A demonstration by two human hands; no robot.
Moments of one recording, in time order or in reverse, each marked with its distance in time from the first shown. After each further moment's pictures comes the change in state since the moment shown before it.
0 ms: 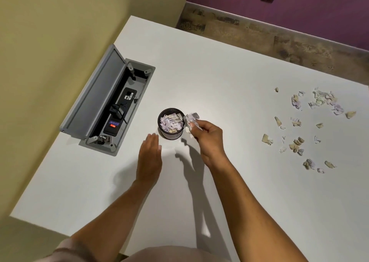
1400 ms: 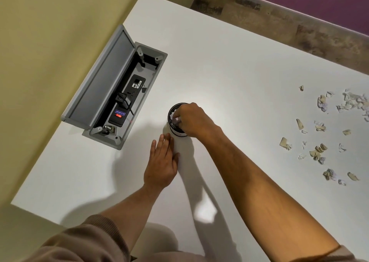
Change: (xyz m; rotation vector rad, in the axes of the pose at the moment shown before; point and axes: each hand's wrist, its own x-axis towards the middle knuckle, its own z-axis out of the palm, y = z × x) left_hand -0.018 -0.026 0.036 0.360 -0.135 0.148; right_hand 0.052 -0.018 0.069 -1.468 -0.538 -0.404
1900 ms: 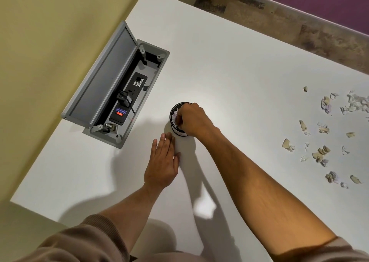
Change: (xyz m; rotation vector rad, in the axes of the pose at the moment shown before) left_hand 0.001 -0.001 0.001 -0.017 0.000 -0.007; right_hand 0.006 -0.001 0.006 0.070 -0.008 0.068
